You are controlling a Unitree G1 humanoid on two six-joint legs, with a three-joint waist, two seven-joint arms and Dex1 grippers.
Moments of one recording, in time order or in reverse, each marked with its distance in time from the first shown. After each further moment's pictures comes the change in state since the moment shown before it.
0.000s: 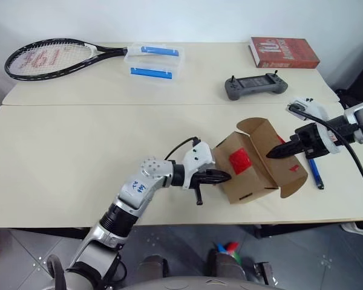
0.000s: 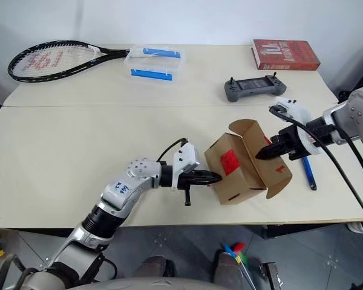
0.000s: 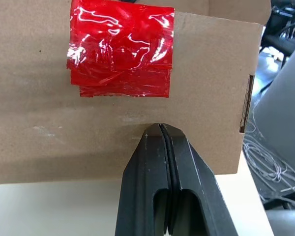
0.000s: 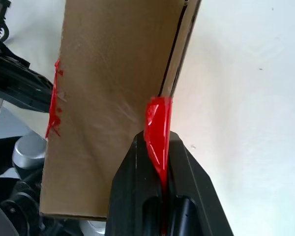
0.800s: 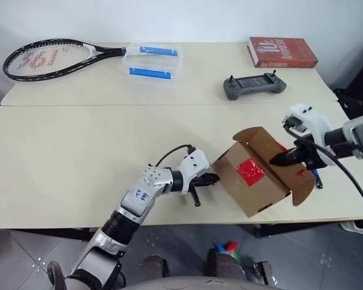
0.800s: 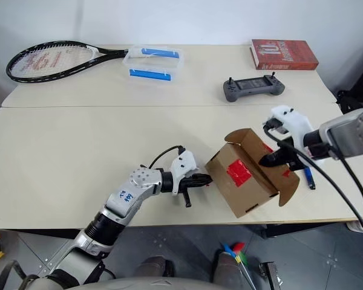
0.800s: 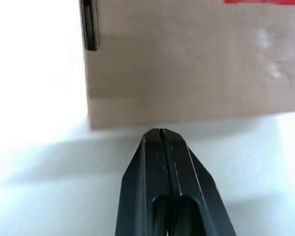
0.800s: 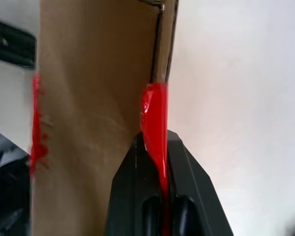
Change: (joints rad) left arm 0.050 -0.009 -0.005 0.043 0.102 -0.009 0.121; right arm 0.257 -0.014 -0.270 -0.280 0.317 -0.001 -0.498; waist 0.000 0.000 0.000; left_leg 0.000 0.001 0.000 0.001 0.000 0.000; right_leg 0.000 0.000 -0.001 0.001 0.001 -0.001
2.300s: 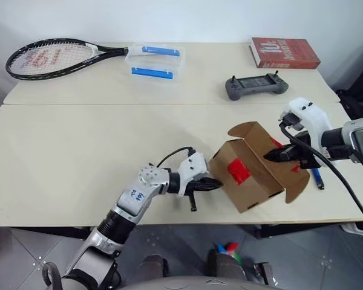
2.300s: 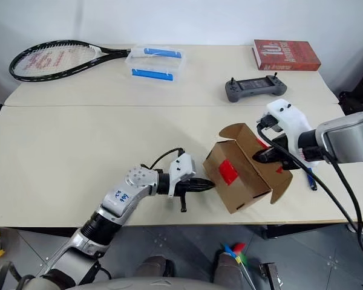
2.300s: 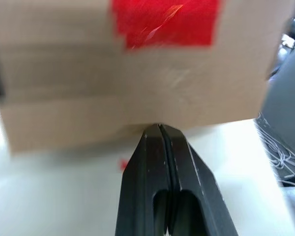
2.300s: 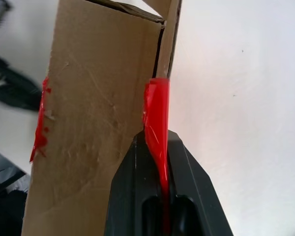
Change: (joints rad) left arm 0.001 0.033 0.002 0.006 -0.047 -0.053 -0.105; right arm 0.005 -0.008 -0.107 -0.026 0.356 0.000 -0.388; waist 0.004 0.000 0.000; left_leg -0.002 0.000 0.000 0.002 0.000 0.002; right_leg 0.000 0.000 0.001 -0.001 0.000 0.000
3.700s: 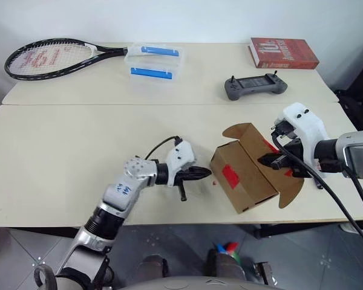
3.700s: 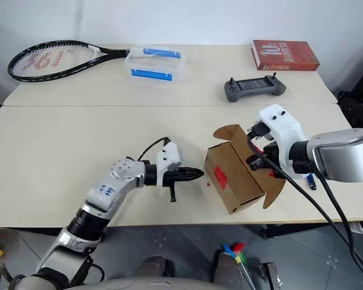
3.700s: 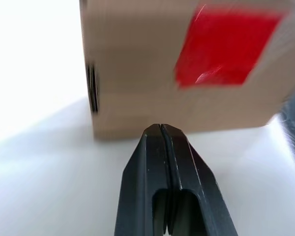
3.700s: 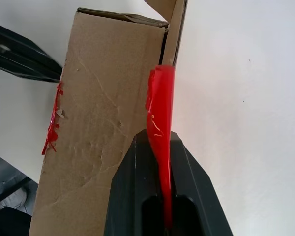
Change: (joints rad) left arm -0.051 0.106 0.122 -0.120 -0.089 0.058 -0.094; right arm 0.107 -0.137 0.073 -0.154 0.410 -0.275 -0.393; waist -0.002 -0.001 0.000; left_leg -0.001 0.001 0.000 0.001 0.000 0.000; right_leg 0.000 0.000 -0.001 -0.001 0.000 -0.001
